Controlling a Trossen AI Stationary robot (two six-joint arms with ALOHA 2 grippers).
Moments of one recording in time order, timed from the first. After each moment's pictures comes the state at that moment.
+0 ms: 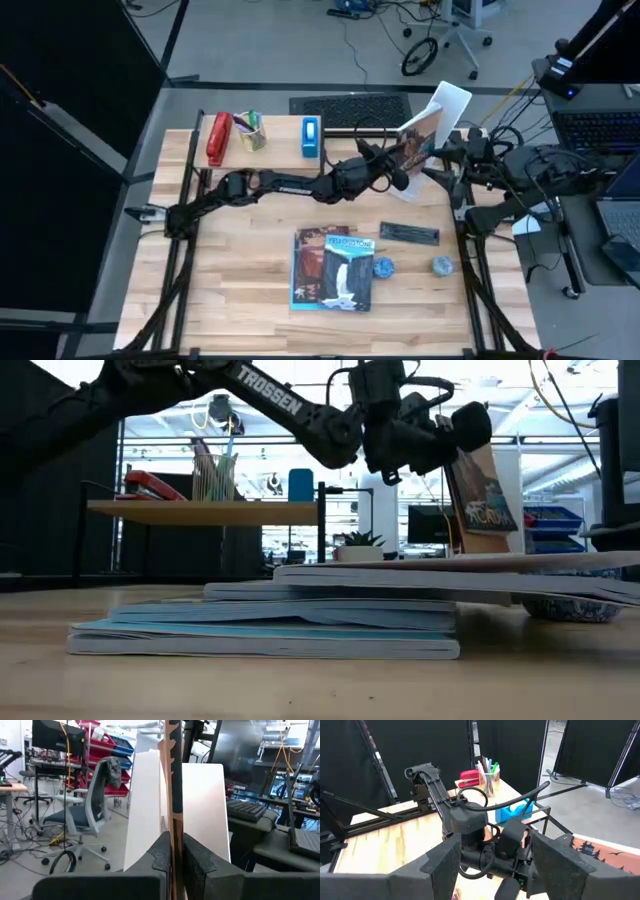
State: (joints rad) left arm 0.14 2.47 1.95 0.70 -0.50 -0.07; right arm 0.30 0.76 1.25 -0.85 0.65 0.32
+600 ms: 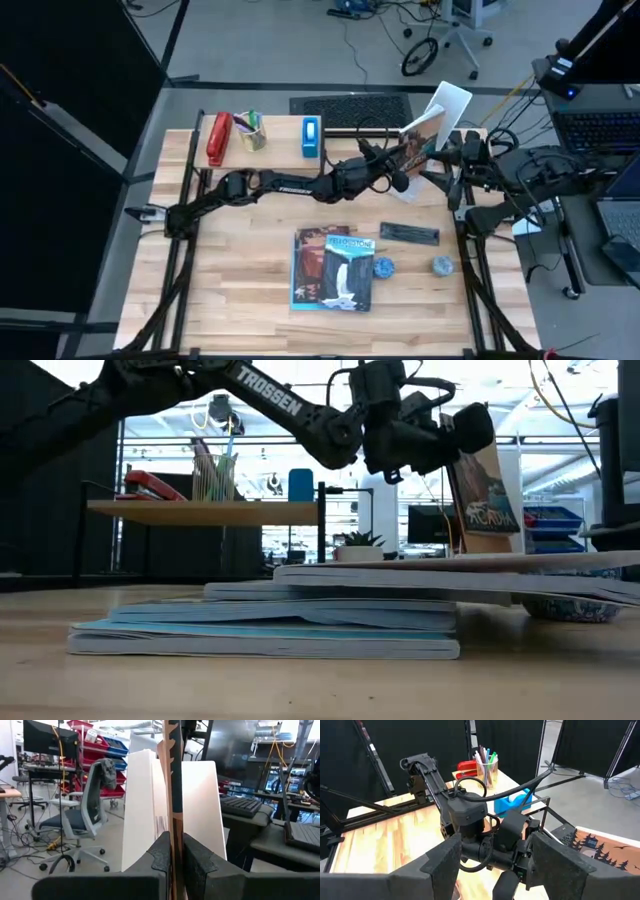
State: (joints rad) left arm 0.13 2.48 1.95 0.68 -0.47 -0.04; right arm 0.30 0.77 1.25 -0.88 0.65 0.35
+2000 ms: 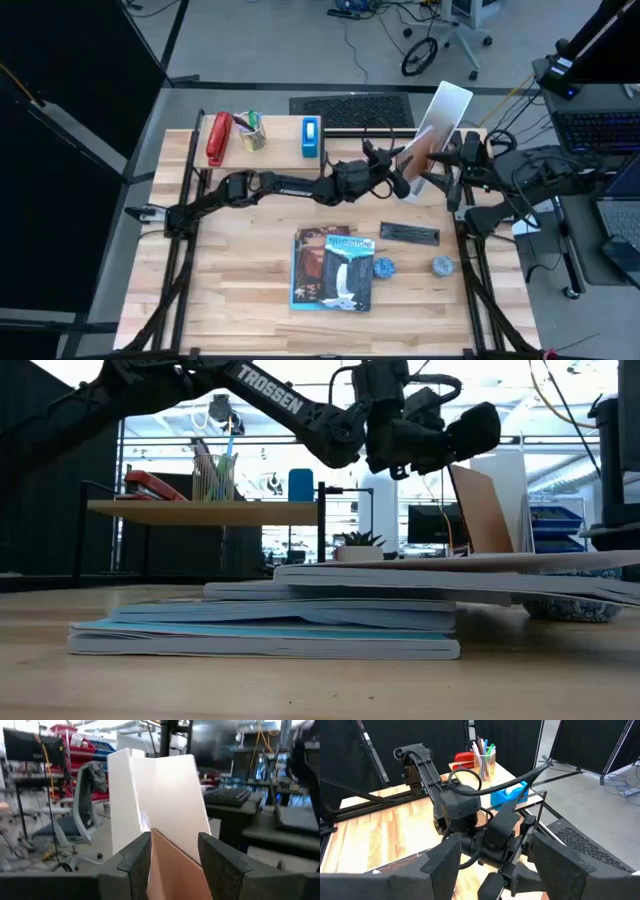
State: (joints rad) left arm 0.11 2.48 1.99 0.66 -0.42 0.11; right arm 0.30 0.77 1.25 -0.93 0.65 0.35
